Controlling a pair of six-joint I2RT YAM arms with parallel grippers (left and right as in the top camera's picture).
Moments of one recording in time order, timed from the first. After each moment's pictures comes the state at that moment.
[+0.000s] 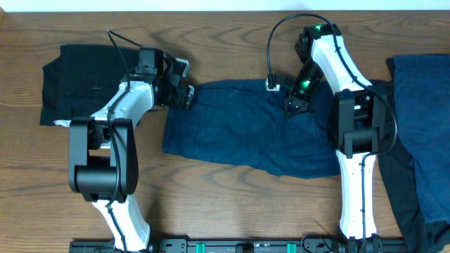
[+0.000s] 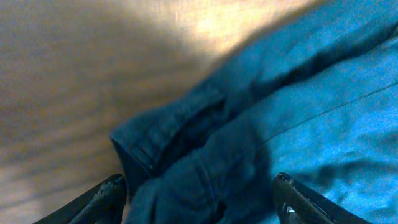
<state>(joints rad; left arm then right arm) -0.06 2.01 1.27 -0.46 0.34 0.20 0.16 2.53 2.19 -1.68 -0.39 -1.08</state>
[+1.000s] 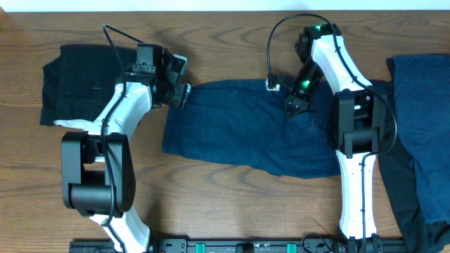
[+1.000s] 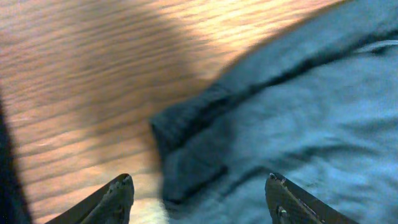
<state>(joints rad) -0.08 1.89 1.27 -0.50 0.21 0.23 0.16 2.53 2.19 -1.68 -0.39 -1.08</state>
